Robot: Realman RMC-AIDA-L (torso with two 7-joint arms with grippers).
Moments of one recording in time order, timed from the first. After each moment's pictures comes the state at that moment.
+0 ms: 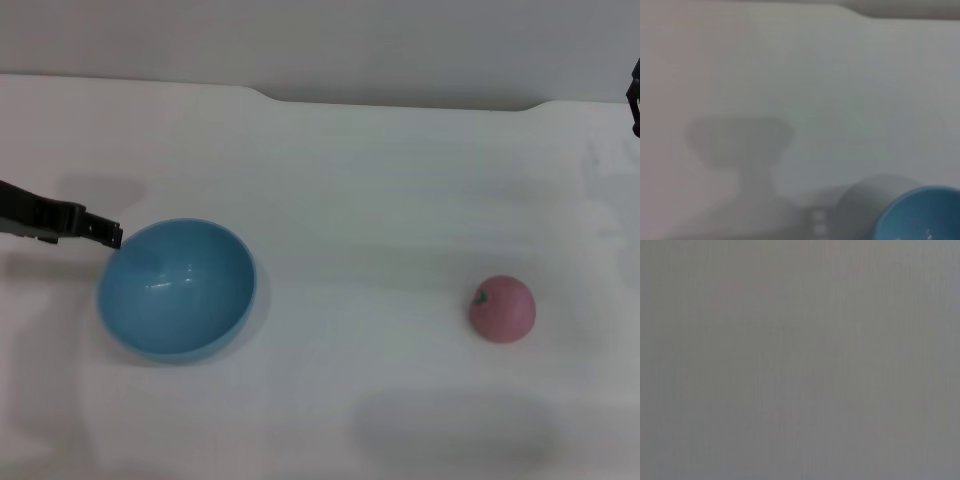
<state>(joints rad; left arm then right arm) -0.39 -2.05 1.04 1.40 2.64 1.53 -2.76 0.66 2.08 -0.39 0.10 -0.91 -1.10 0.11</state>
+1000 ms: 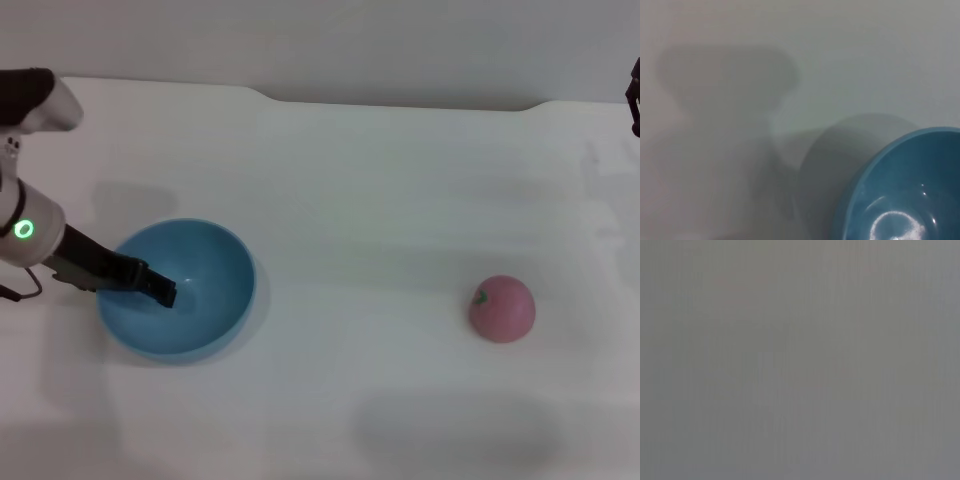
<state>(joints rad) -0.53 -2.05 1.10 1.03 2.67 1.43 -2.72 0.66 2.08 -0.39 0.10 -0.91 -1.10 0.11</state>
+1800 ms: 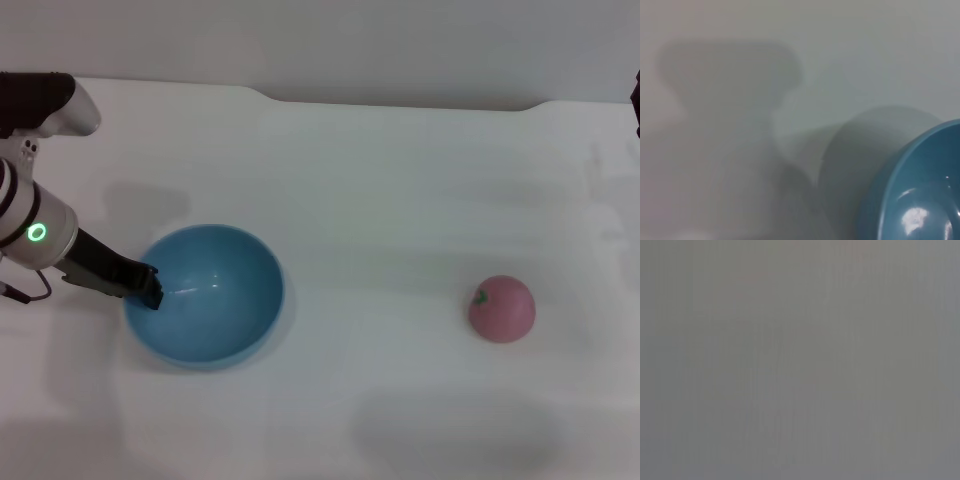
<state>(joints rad) -0.54 -2.05 1.14 1.03 2.67 1.43 -2.73 0.65 2.08 -0.39 0.10 -0.90 -1.11 0.11</state>
